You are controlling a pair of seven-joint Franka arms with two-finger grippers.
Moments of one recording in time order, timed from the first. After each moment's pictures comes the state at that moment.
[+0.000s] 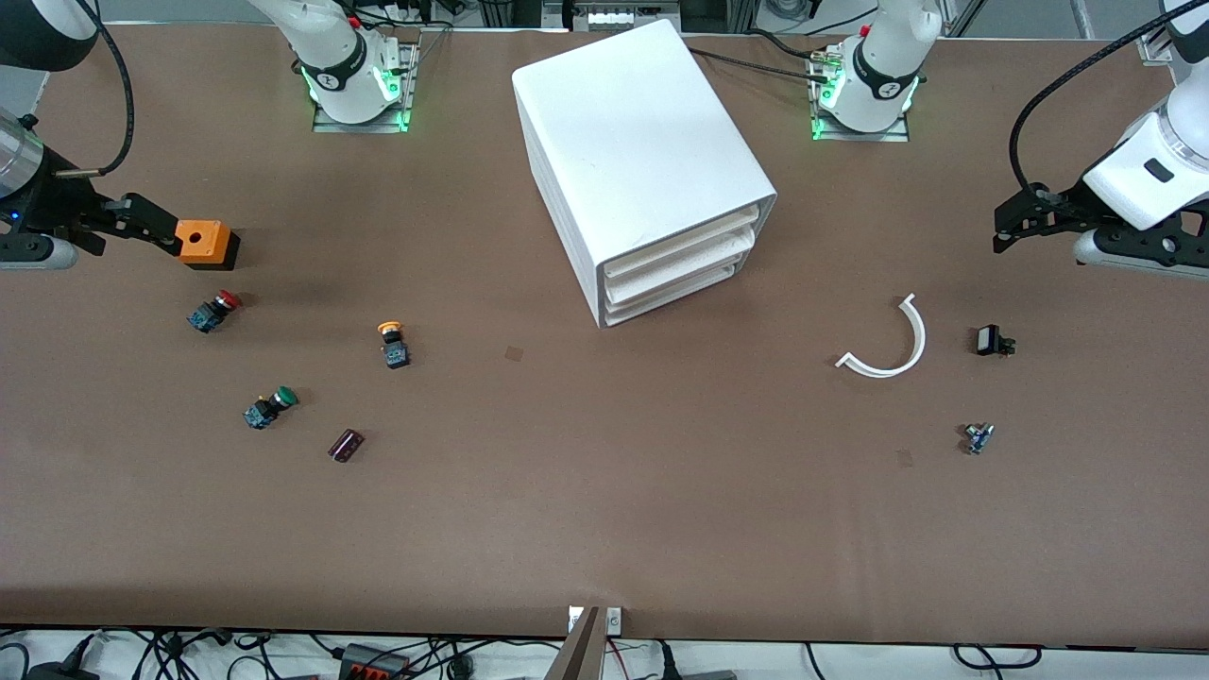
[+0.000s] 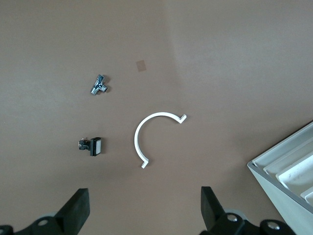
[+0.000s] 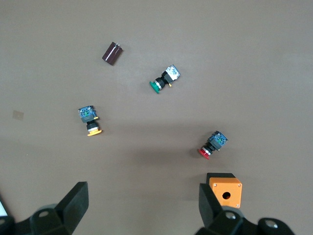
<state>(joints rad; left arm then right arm) 0.02 -0.04 -0.06 -1.72 -0.01 1.69 0.11 0.01 -0.05 -0.05 -1.80 -0.02 1.76 -0.04</state>
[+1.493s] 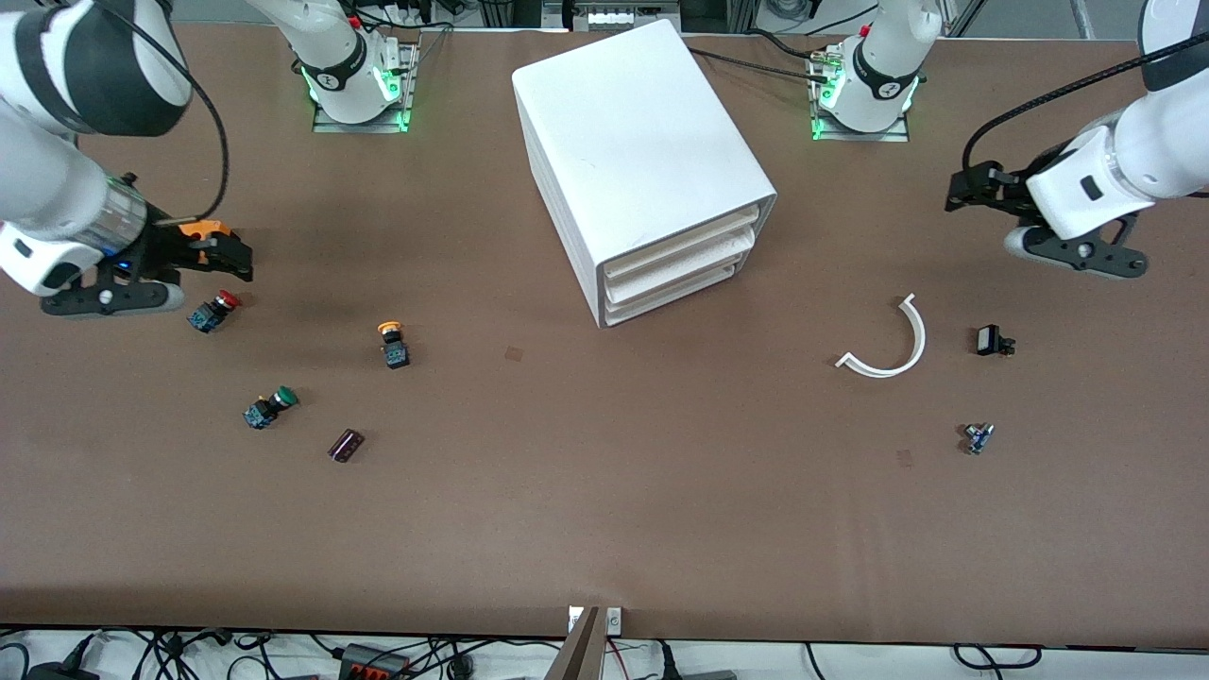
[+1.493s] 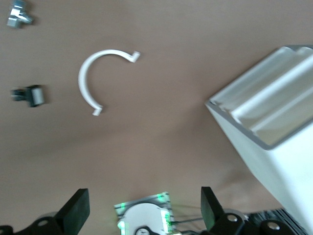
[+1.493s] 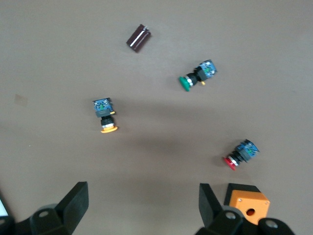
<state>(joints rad) -0.02 0.05 -0.07 -1.63 -0.16 1.37 0.11 0.13 0.08 -0.04 -1.82 -0.01 1.82 -0.03</state>
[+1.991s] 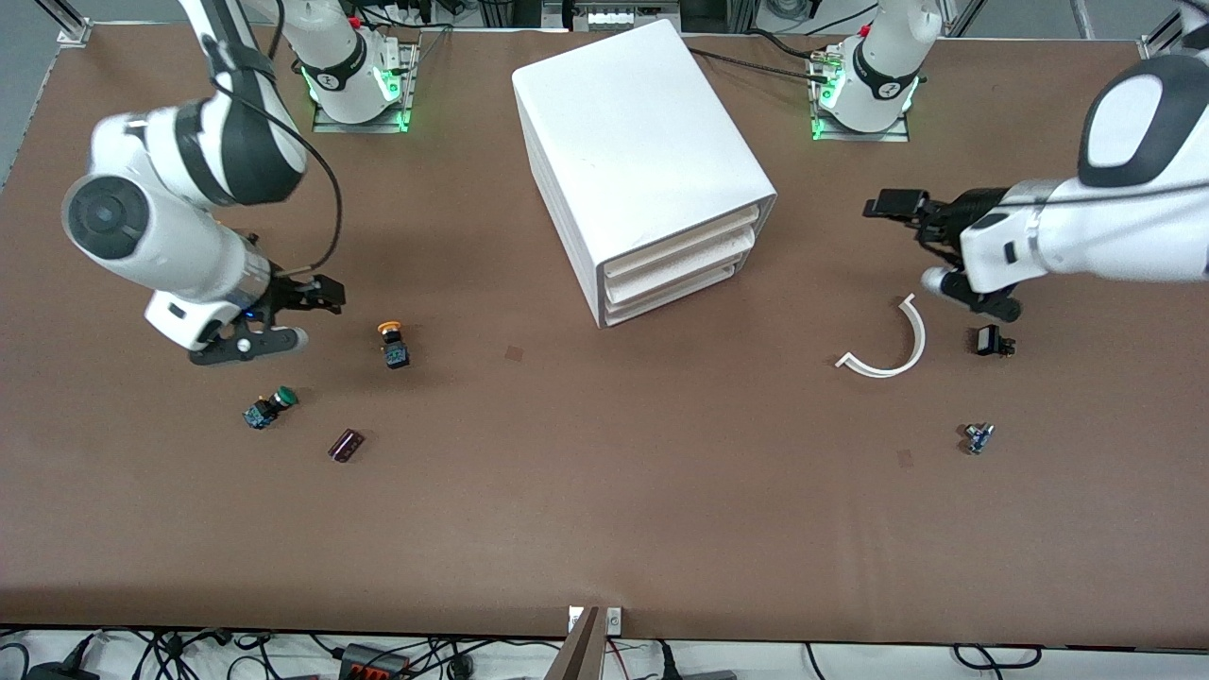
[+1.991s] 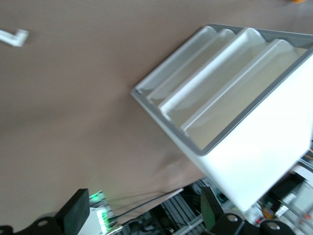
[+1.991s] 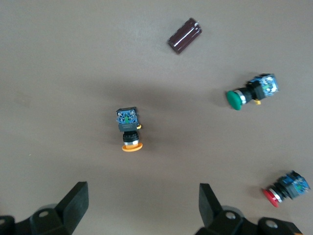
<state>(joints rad) -0.01 0.24 -0.07 -1.63 -0.48 1.33 0.18 0.24 0.27 -0.04 -1.82 0.00 1.95 -0.01</state>
